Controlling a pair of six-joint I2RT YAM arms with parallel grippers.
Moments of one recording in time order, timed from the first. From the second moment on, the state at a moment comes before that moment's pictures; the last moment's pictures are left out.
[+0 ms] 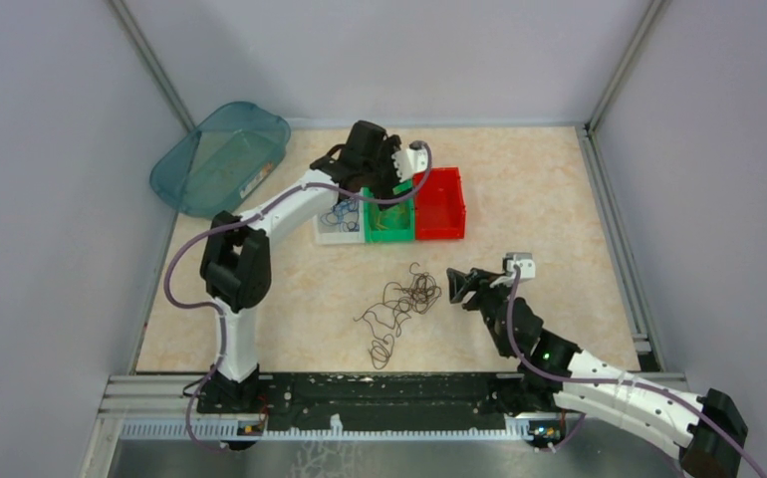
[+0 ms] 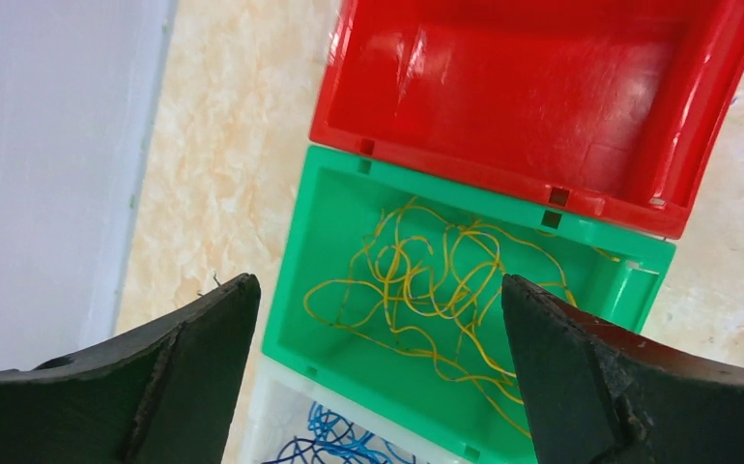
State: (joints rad) left arm -0.60 2.02 1.69 -0.33 0.20 0.72; right arm 0.97 0.47 0.13 0.23 0.70 0.50
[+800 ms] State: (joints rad) left arm -0.70 1.48 1.13 -0.77 0.57 0.81; right arm 0.95 0.55 0.19 0.17 0.62 0.50
